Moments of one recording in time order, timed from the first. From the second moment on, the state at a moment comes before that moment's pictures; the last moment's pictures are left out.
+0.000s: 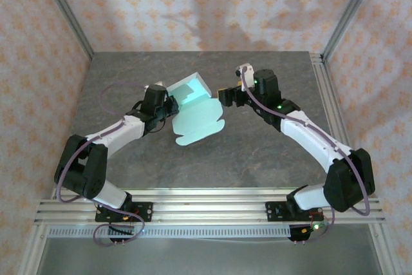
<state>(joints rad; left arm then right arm) -0.31 1.51 0.87 -0.06 -0.01 -0.75 0.46 1.37 1.05 -0.13 -0.20 0.18</state>
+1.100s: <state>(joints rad) -0.31 1.47 0.72 0.05 -0.09 -1.64 0.84 1.69 0.91 0.48 0.18 0.66</state>
